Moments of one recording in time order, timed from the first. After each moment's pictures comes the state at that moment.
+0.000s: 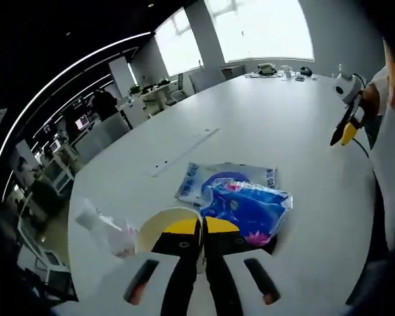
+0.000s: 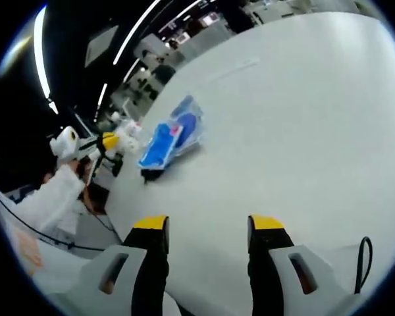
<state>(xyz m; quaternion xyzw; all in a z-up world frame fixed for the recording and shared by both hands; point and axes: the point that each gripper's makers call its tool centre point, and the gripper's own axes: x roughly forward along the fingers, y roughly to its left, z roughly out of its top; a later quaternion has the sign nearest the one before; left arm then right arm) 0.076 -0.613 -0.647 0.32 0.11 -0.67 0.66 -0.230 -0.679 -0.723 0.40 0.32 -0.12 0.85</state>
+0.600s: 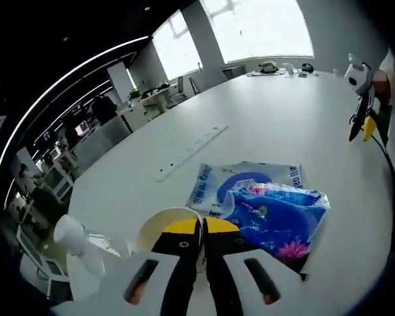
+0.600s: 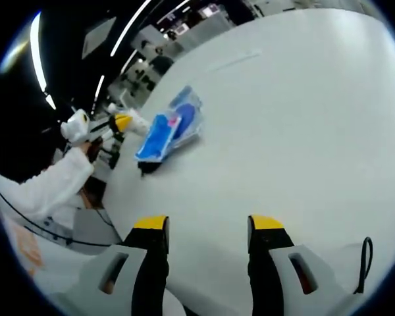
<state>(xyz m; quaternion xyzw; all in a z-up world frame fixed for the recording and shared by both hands) 0.099 -0.650 -0.674 0.32 0.09 -0.68 0.65 -0.225 -0.673 -0.730 0.40 0.35 -0.11 0.84</state>
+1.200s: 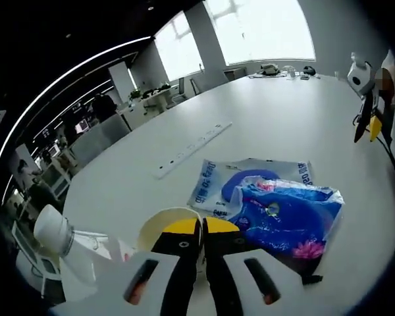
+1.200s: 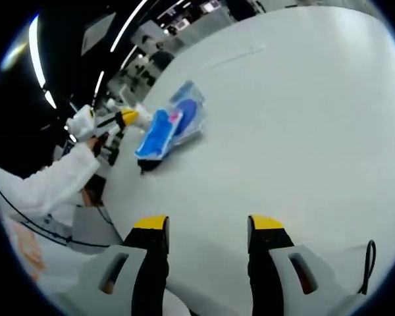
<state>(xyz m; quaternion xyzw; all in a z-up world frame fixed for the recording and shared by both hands) 0.108 -0.658 -0.688 0.31 0.10 -0.68 0.65 -0.219 -0.670 -0.734 0.40 0.36 -0.10 0.84</state>
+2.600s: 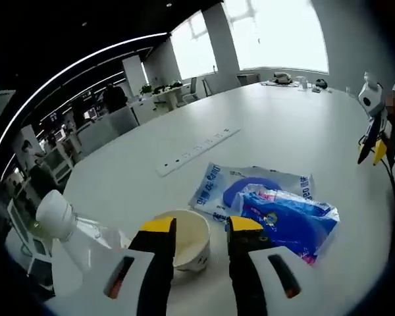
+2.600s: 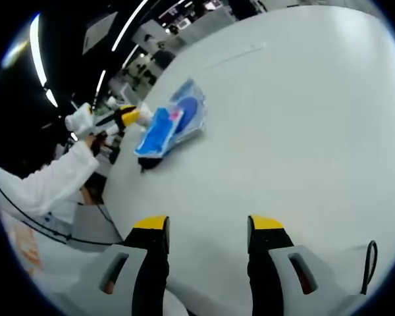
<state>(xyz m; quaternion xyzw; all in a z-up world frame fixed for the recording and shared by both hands) 0.109 -0.655 -0.670 0.24 0.13 -0.66 0.70 -0.218 -0.668 -0.737 0.39 0.36 -0.09 0.84</state>
